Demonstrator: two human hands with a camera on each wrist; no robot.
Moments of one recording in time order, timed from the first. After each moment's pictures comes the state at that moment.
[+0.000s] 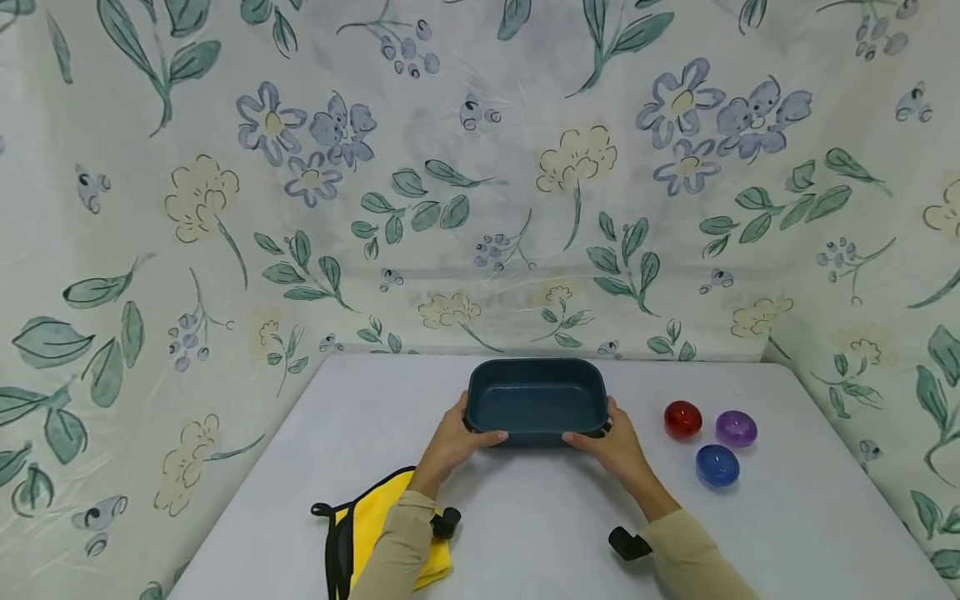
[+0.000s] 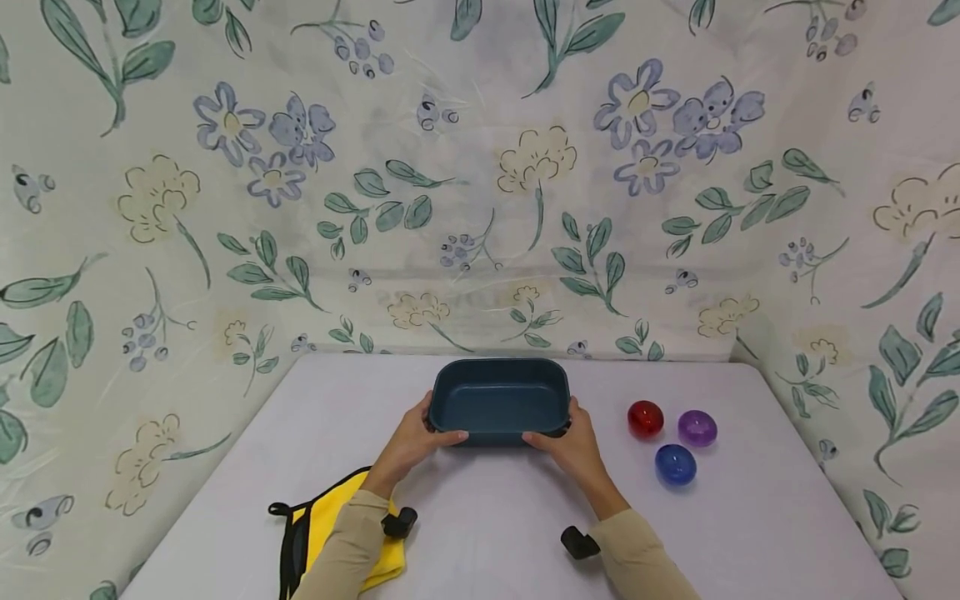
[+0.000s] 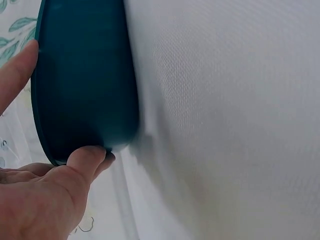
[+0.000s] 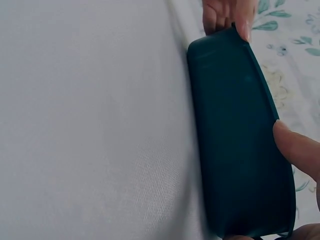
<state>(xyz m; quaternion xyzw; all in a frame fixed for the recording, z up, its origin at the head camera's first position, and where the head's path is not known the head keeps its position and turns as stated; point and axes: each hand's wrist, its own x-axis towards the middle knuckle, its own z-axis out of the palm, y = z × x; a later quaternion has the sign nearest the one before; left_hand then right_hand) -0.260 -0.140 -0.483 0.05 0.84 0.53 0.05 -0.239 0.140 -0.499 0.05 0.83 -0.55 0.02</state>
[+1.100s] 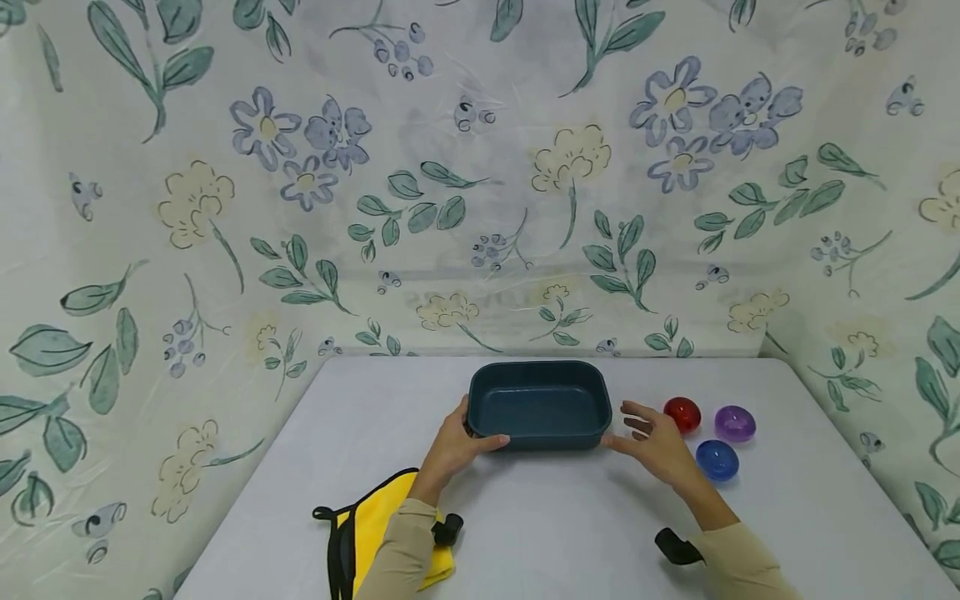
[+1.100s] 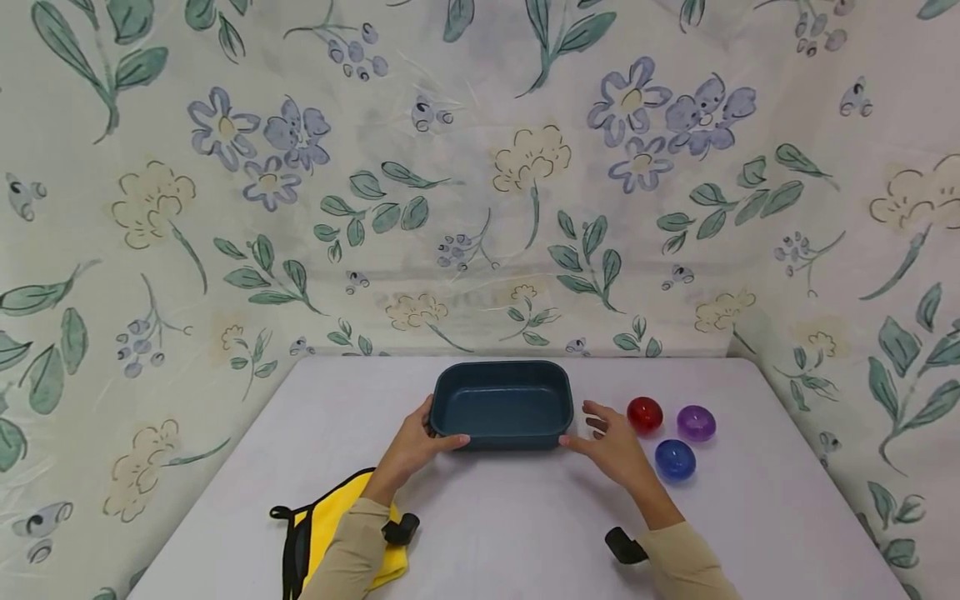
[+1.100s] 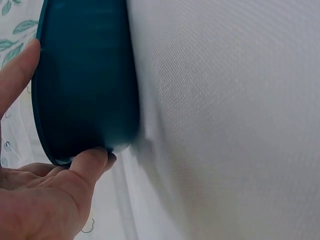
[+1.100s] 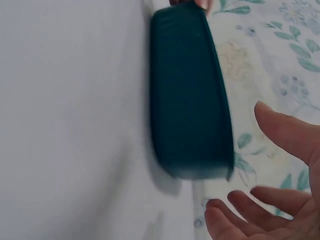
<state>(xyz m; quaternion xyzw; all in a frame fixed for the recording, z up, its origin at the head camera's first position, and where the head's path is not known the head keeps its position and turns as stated) -0.255 -0.139 -0.487 0.06 0.84 0.53 0.05 -0.216 0.196 -0.479 0.00 0.85 -0.52 0.03</state>
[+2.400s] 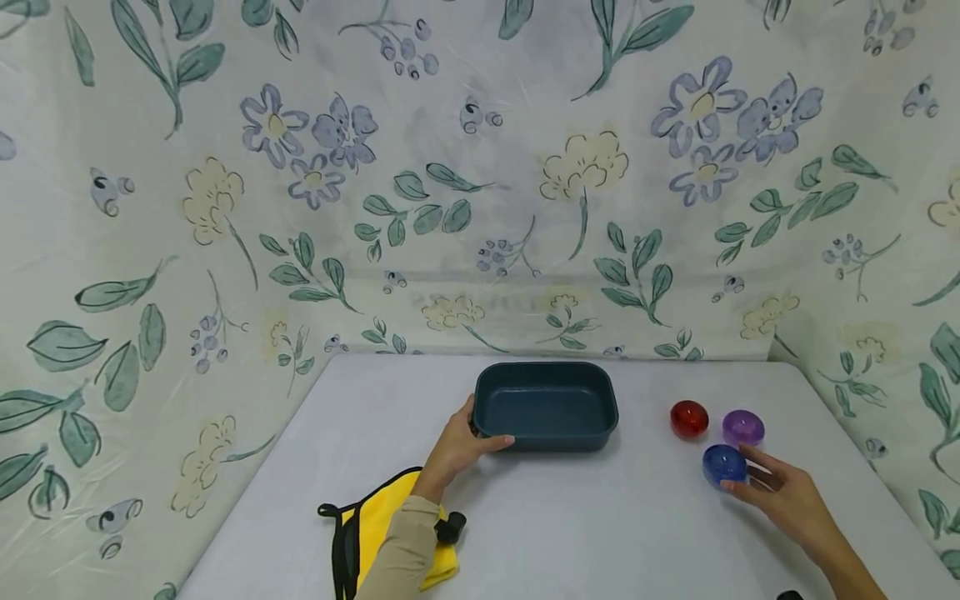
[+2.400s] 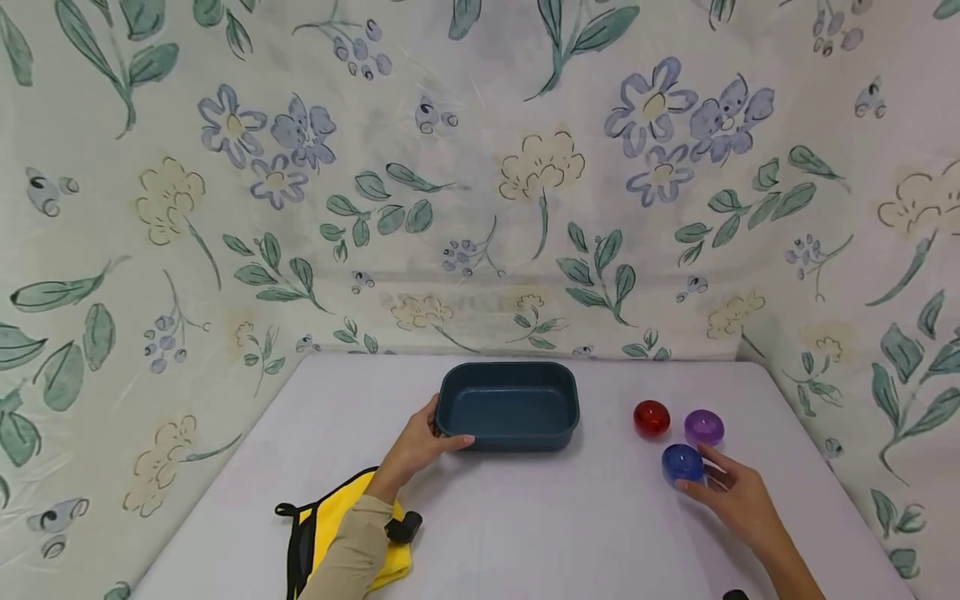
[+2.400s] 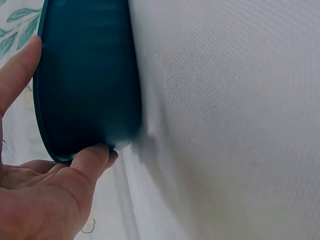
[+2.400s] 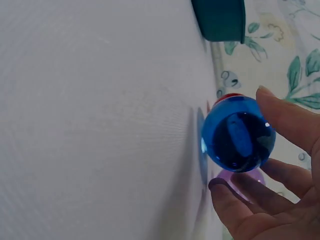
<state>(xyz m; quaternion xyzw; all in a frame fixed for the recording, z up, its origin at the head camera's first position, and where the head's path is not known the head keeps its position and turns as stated) -0.263 -0.129 -0.483 0.05 0.84 0.54 0.06 -0.184 0.340 -0.499 0.08 0.89 -0.44 0.08</state>
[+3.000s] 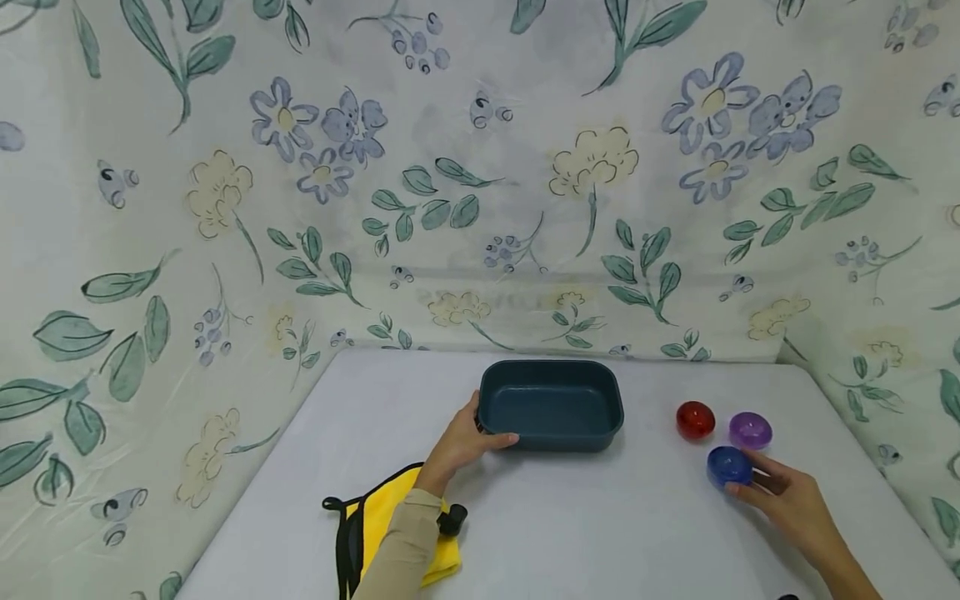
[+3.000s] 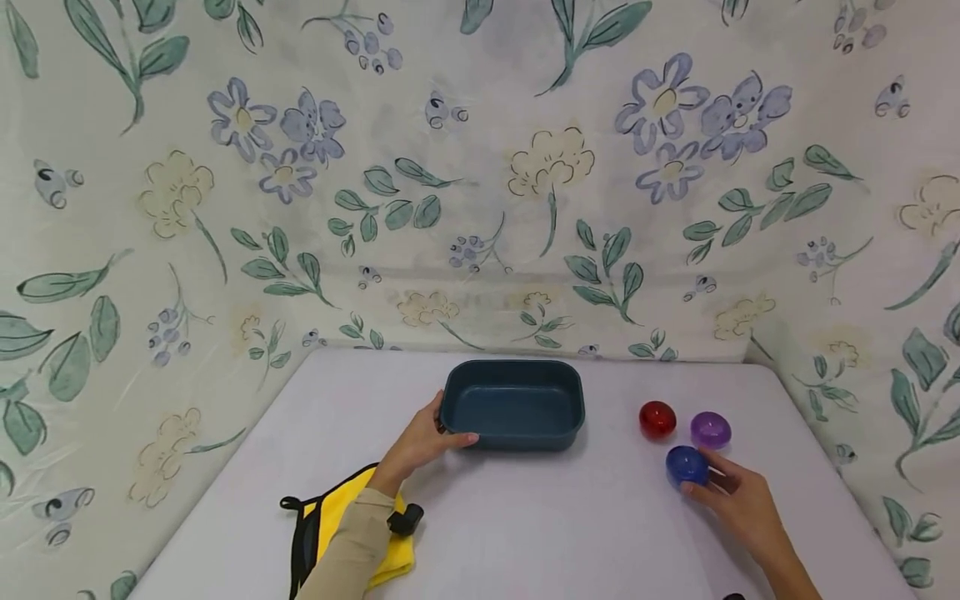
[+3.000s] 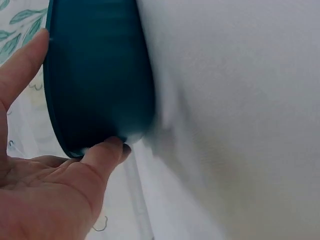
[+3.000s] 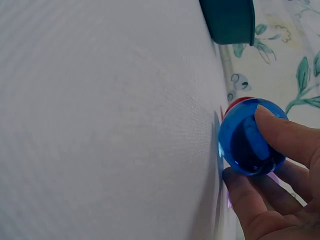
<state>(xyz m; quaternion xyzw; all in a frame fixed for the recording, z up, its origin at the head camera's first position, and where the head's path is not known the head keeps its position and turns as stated) -0.263 -0.132 -0.480 0.03 0.87 0.49 0.08 -0.181 0.338 -0.514 0.06 0.90 -0.43 0.03</state>
